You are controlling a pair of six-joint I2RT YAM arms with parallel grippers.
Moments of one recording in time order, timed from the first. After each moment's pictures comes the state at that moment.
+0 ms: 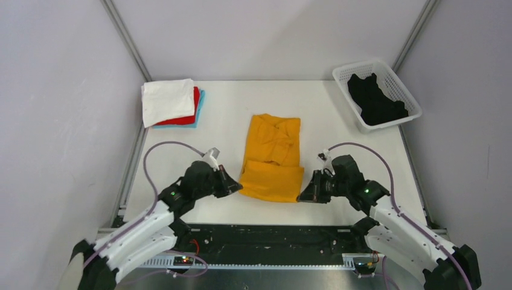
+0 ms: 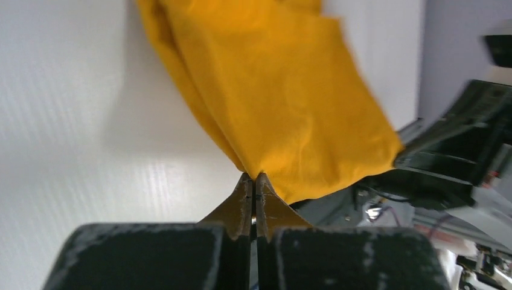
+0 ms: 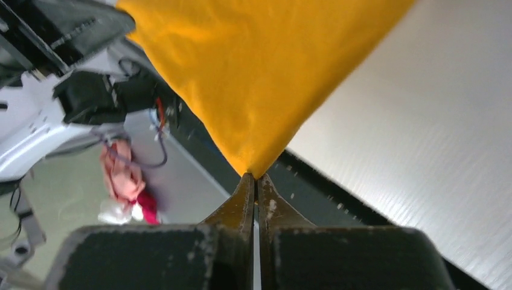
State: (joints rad) left arm -0.65 0.81 0.37 -0.21 0.17 -0.88; right arm 0.56 0.79 0.46 -0.42 -0.49 0.79
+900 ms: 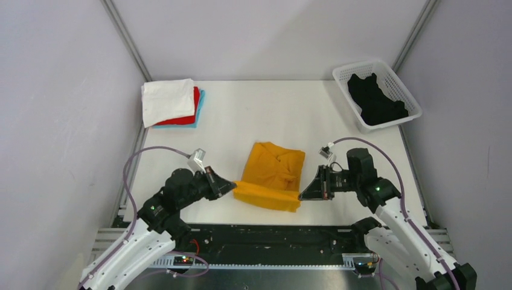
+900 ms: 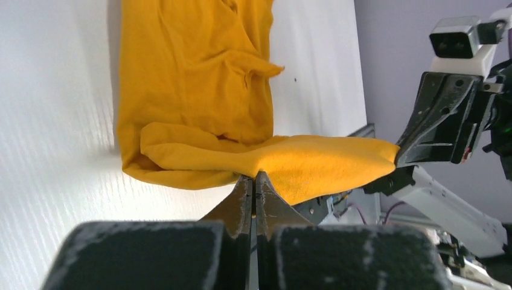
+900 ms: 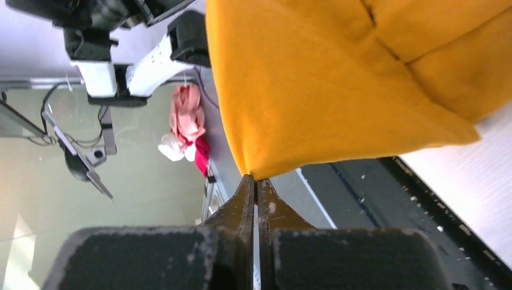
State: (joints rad) left arm -0.66 0.41 0.40 -0.42 0.17 -0.92; right arm 0.42 0.69 0.55 -0.50 -0.94 0.70
